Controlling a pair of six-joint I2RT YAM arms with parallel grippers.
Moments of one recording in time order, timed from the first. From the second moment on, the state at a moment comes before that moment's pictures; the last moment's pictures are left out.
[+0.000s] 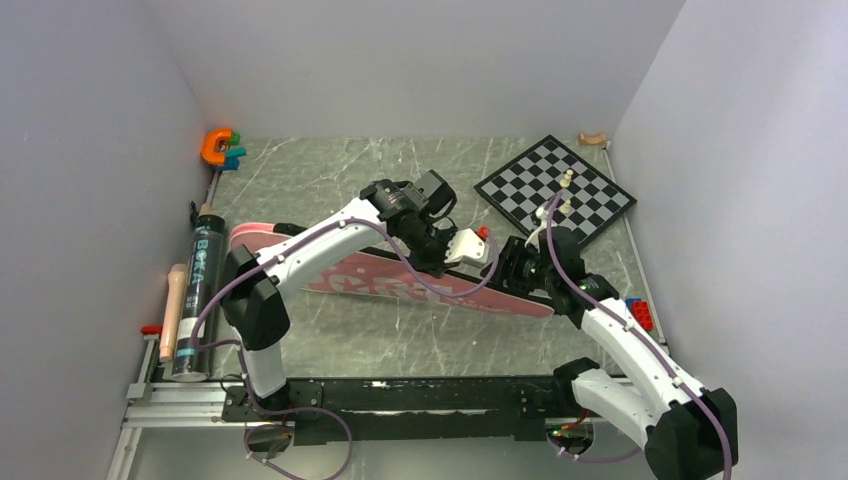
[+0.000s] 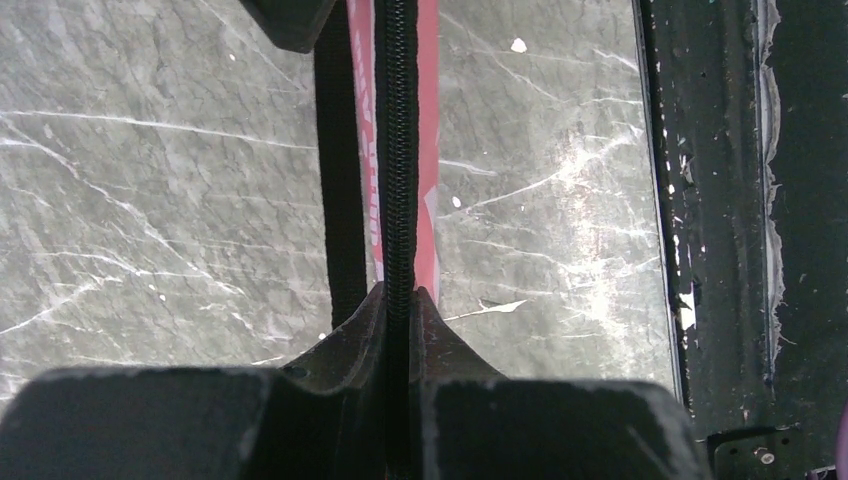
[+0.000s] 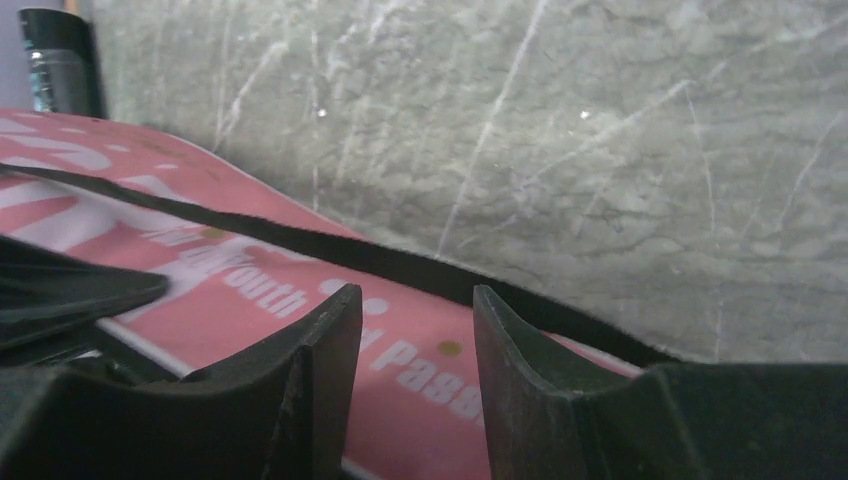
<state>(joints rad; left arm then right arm) -0.87 1.80 1.72 -1.06 0.47 0.83 0.34 0.91 0.63 -0.37 -0.25 0.64</state>
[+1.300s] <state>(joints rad) -0.84 1.89 1.56 -0.60 0.18 0.69 0.35 0.92 0.56 -0.32 -0.06 0.69</state>
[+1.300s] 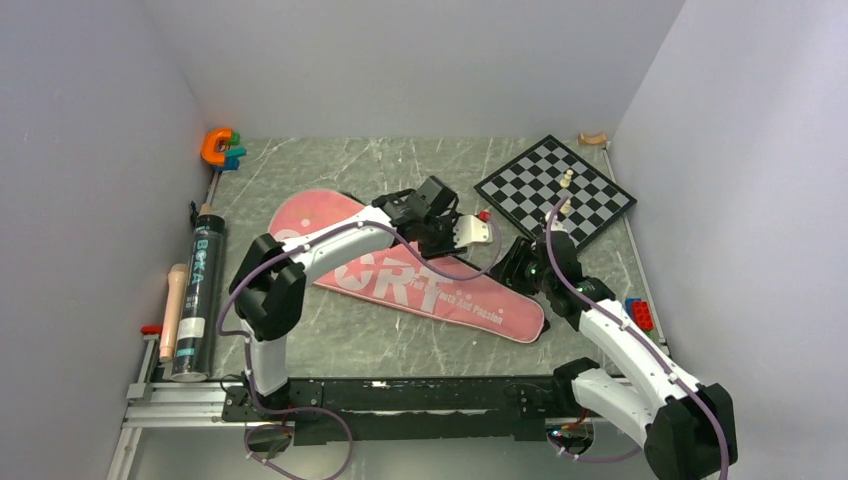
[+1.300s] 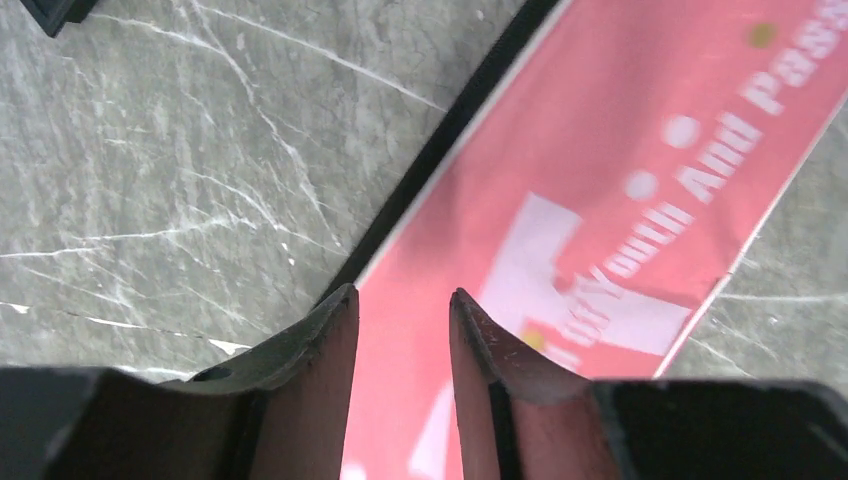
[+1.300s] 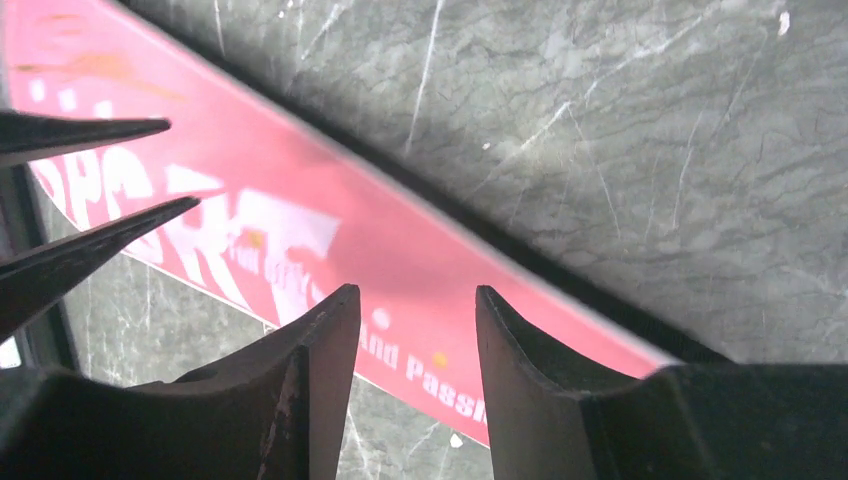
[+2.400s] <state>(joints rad) 0.26 1.12 0.98 -0.65 0.10 0.44 0.53 1.29 0.88 -0.39 -0.02 0.69</state>
